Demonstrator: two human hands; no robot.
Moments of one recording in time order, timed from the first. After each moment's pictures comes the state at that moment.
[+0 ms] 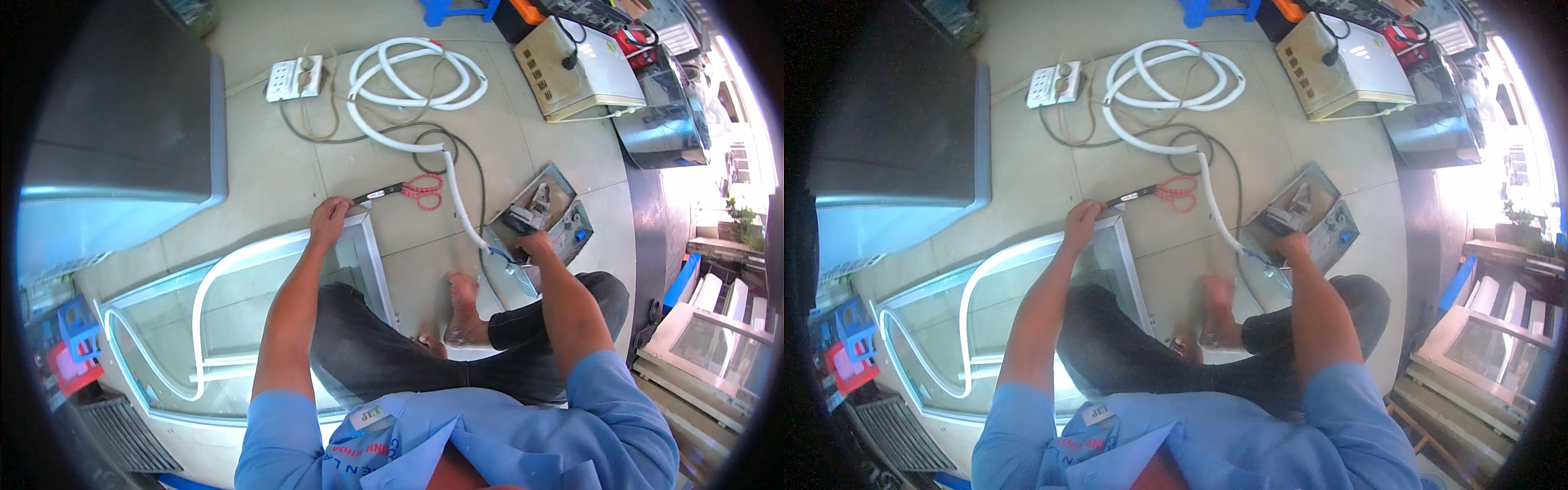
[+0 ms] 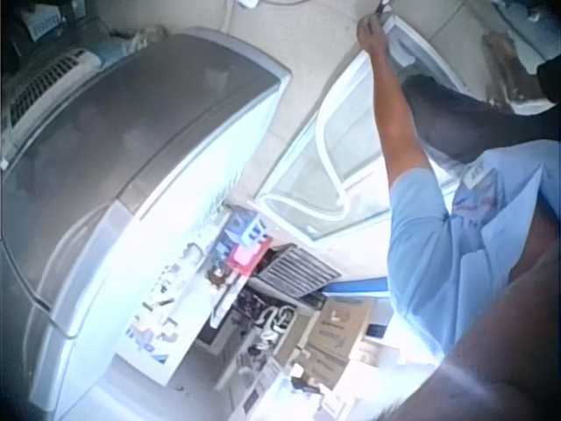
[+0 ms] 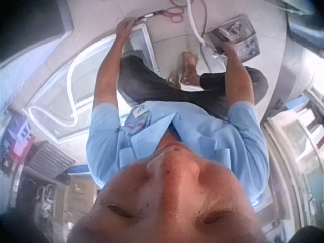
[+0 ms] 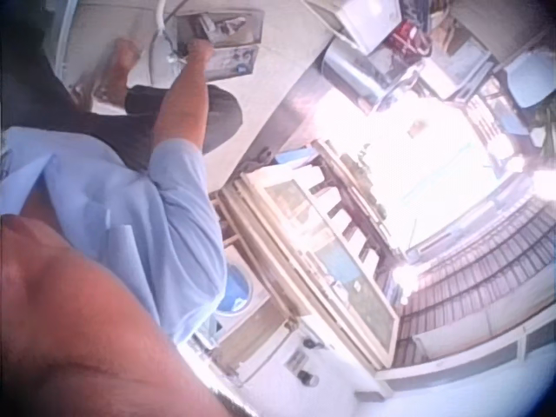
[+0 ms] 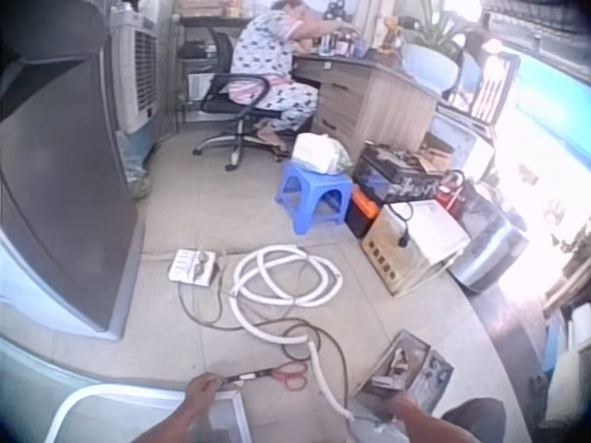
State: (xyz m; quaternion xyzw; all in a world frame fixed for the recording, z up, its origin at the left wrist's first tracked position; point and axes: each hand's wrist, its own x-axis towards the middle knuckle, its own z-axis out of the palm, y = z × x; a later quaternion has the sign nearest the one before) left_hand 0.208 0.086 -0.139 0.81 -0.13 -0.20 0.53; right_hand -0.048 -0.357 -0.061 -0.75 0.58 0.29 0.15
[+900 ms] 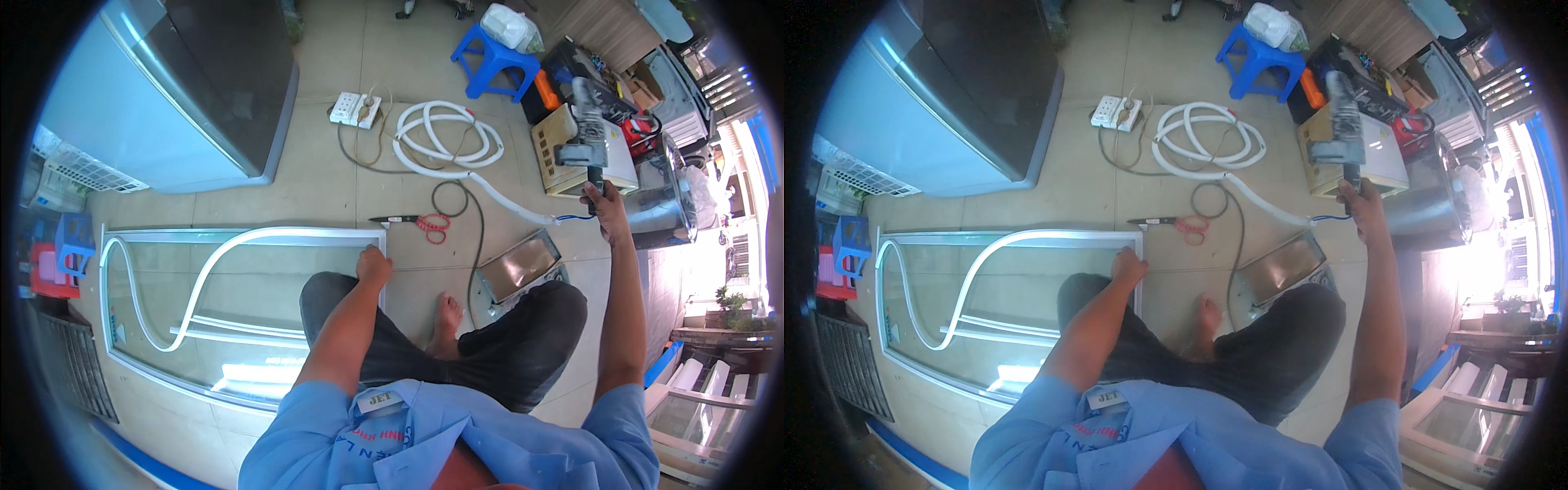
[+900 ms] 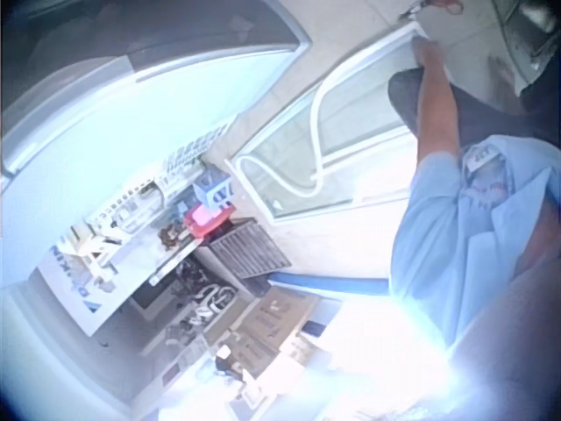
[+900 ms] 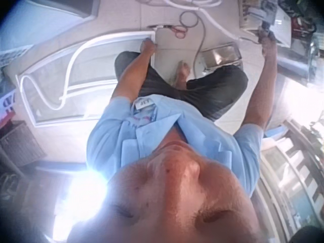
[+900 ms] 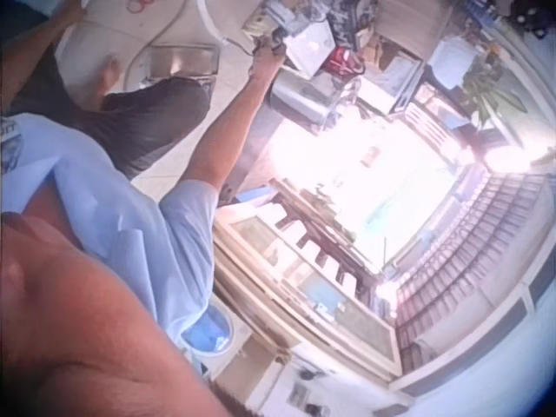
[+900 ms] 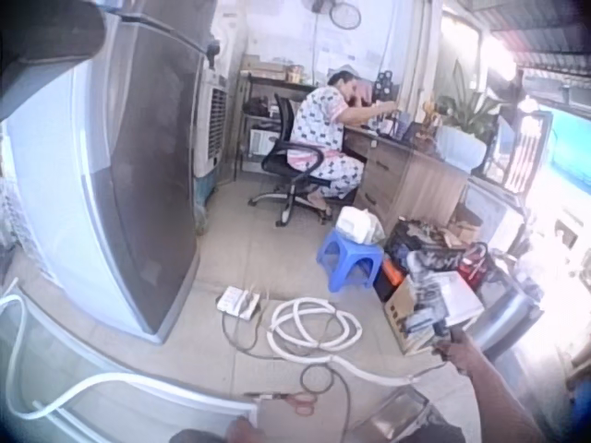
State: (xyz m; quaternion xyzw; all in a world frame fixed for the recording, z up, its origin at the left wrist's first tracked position) left_hand 0.096 0.032 -0.072 0.92 0.06 -0.30 0.25; right_hand 0.064 -0.399 0.248 -0.84 0.27 -0.06 0.47
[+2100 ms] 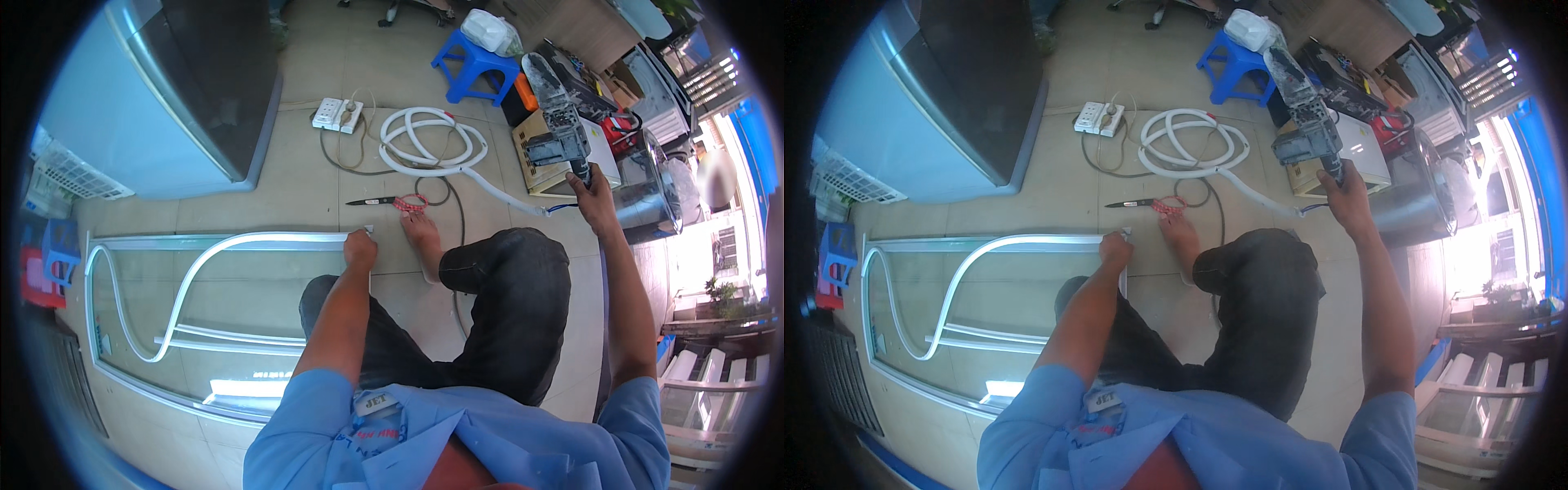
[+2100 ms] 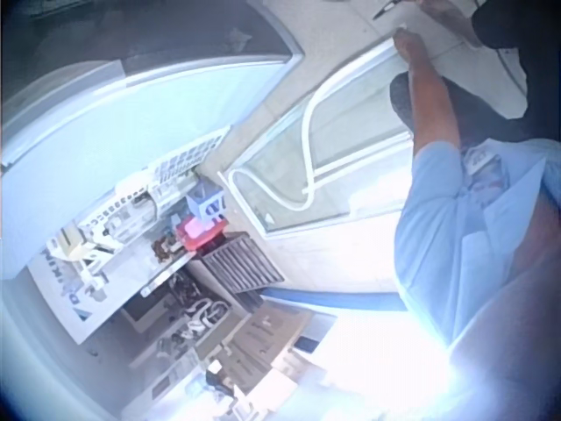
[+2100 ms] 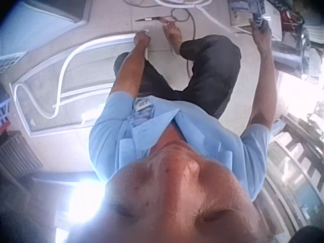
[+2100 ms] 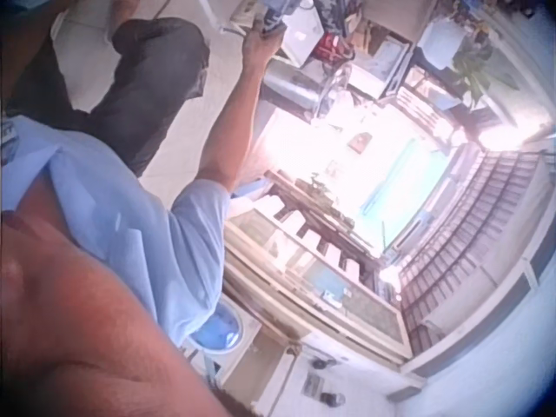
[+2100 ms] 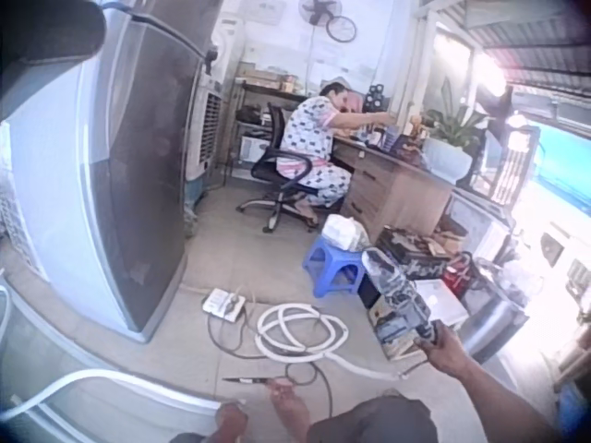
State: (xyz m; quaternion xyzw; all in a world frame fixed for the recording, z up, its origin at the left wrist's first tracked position) left_hand 0.142 0.012 -0.092 0.94 0.04 -0.22 0.24; right_hand 0.057 -0.355 0.283 -0.94 0.21 -0.10 0.23
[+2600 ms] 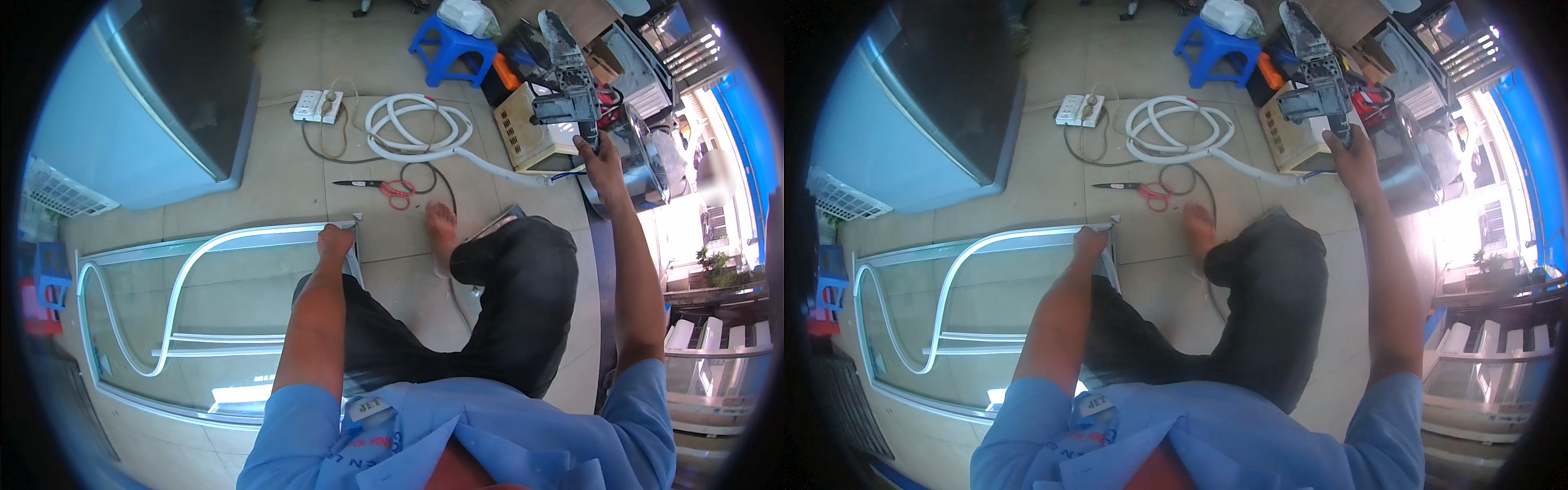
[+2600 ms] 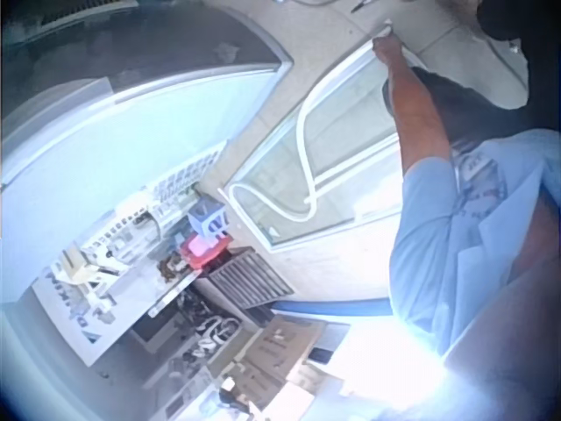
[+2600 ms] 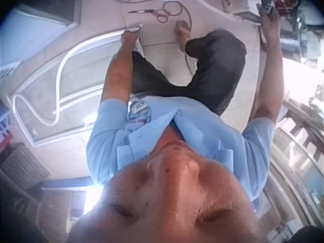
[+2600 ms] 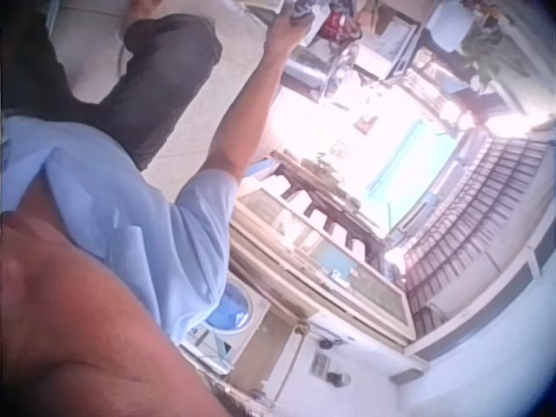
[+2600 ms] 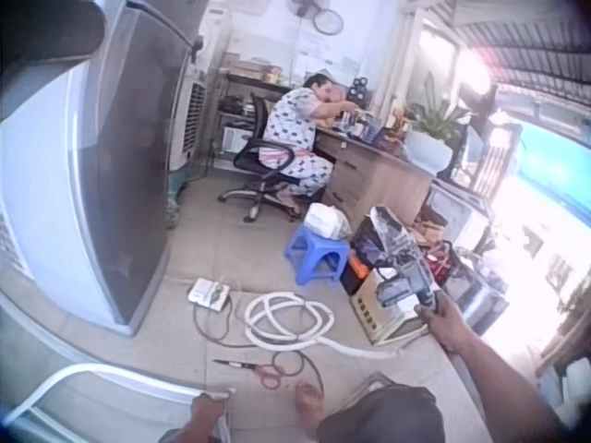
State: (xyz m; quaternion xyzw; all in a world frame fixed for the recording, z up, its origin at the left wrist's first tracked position) left_hand 0.144 0.060 -0.081 0.92 0.08 -0.25 0.30; right_hand 0.044 -0.345 0.316 -0.94 0.22 -0.18 0.19
